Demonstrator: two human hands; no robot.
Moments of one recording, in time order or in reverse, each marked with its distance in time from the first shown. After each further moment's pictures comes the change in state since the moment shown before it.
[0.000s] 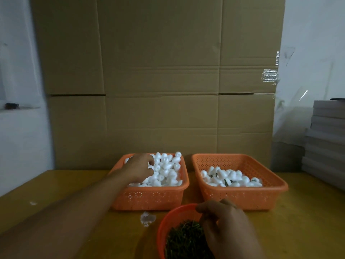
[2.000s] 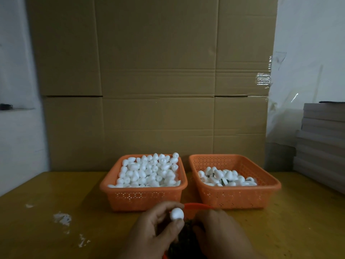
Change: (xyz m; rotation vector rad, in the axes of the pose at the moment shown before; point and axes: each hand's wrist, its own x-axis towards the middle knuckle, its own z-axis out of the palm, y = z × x) left_hand -0.182 0.086 0.004 -1.187 -0.080 0.014; right_hand 0.014 -0.007 0.007 -0.239 -0.281 -0.044
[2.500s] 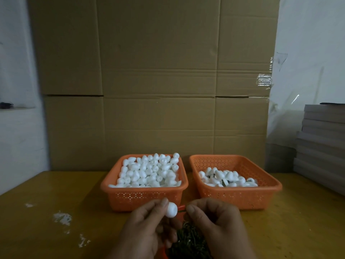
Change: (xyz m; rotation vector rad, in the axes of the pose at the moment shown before) left_hand 0.006 0.009 0.002 -0.542 0.151 -0.196; right_hand -0.016 -0.010 0.000 0.962 0.293 -0.071
